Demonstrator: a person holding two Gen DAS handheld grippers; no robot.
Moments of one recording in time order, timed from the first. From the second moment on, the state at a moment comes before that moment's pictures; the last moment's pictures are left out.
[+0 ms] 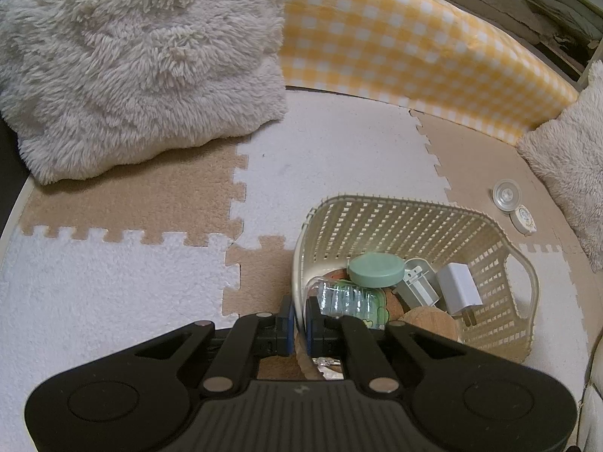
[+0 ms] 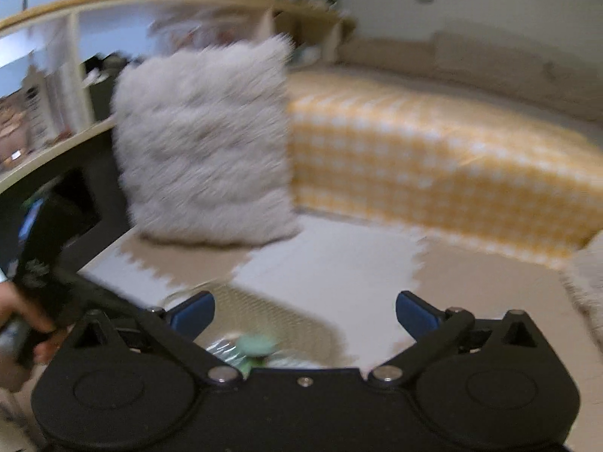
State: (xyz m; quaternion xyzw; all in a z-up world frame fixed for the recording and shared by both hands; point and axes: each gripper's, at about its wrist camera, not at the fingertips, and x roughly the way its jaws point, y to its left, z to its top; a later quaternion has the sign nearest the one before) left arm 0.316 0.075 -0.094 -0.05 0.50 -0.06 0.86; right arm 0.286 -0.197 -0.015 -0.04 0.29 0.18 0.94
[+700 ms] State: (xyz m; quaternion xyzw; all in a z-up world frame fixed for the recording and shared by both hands) left arm 0.316 0.074 -0.094 -0.05 0.50 -0.06 0.86; right arm 0.339 -0.347 -0.106 0.03 0.26 -0.05 0.96
